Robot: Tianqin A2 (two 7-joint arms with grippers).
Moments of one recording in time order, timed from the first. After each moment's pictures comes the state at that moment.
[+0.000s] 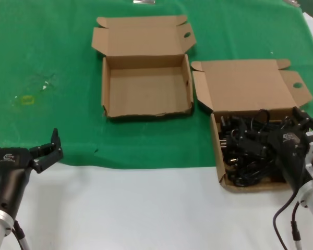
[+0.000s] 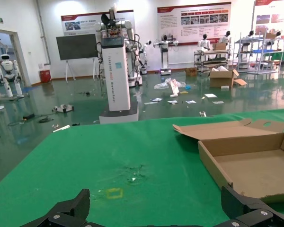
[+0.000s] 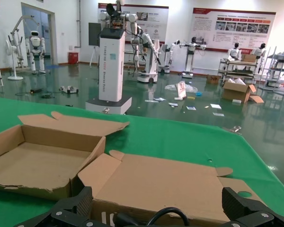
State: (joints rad) left arm 0.00 -0.30 1.60 -1.60 -1.80 0.00 0.00; right arm 0.05 0.29 -1.62 1.55 1.80 -0.02 -0.03
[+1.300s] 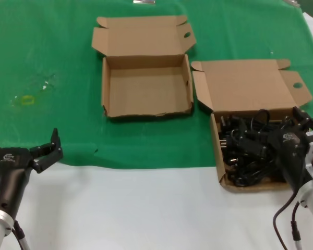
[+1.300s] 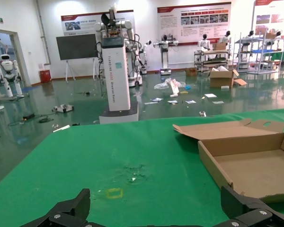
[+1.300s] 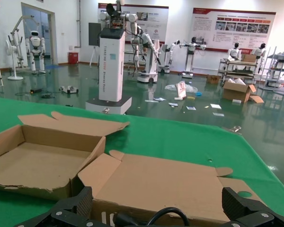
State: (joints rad) left arm 0.00 -0.30 1.60 -1.60 -1.80 0.00 0.00; right arm 0.05 0.29 -1.62 1.55 1.80 -0.02 -0.03
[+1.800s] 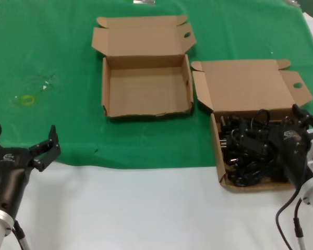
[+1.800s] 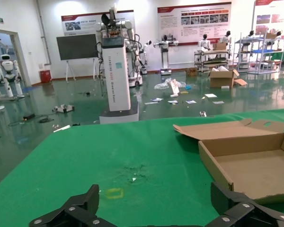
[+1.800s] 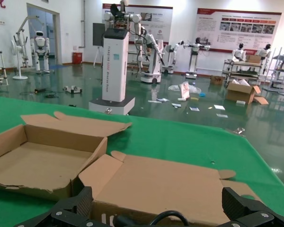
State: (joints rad) left arm 0.00 -0.30 1.60 -1.60 -1.80 0.00 0.00; right arm 0.06 0.31 -1.61 1.53 1.81 -0.05 -0.03
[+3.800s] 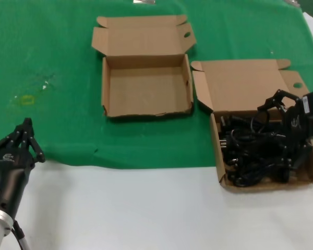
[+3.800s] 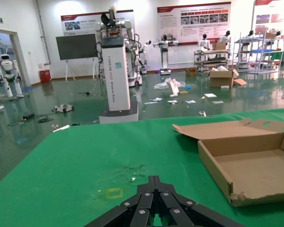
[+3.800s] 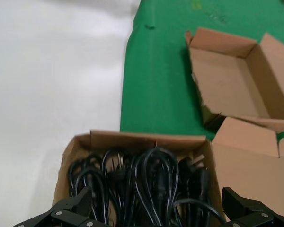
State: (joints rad) left arm 0.00 -0.30 1.60 -1.60 -1.80 0.00 0.00; right arm 1.04 0.70 -2.12 0.83 1.52 -1.28 -0.34
